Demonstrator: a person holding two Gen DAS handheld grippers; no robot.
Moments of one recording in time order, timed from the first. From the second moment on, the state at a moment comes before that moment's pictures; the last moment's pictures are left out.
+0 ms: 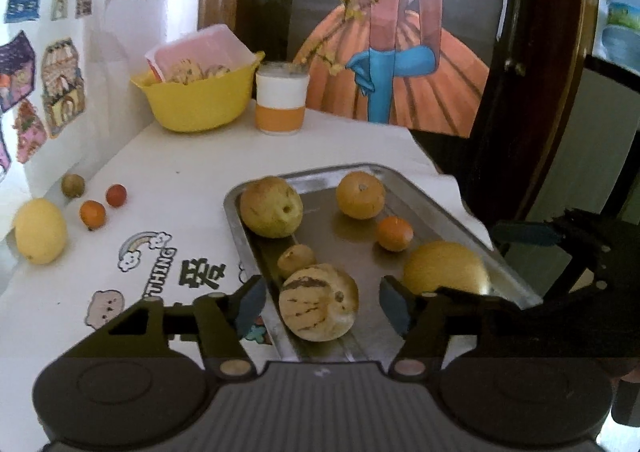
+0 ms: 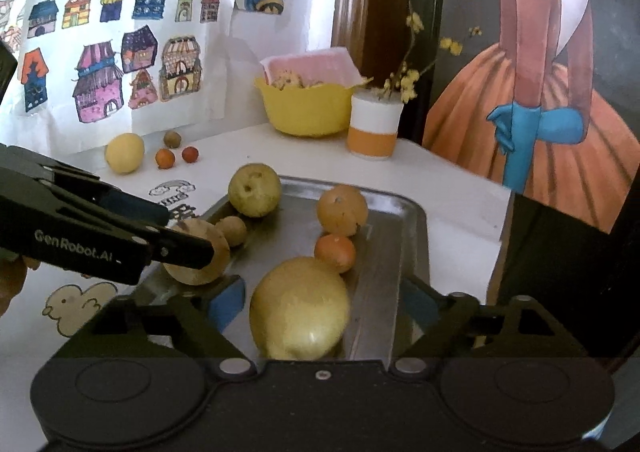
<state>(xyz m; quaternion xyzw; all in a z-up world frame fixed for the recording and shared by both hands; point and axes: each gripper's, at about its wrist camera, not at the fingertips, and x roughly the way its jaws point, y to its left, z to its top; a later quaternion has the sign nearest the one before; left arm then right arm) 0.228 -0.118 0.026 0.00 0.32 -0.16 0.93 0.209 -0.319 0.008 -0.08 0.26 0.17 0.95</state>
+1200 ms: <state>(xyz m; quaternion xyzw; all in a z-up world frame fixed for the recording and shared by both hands) 0.099 0.032 0.046 -0.07 0.35 -0.03 0.93 0.081 -0.189 0.054 -0.17 0.34 0.27 0.88</state>
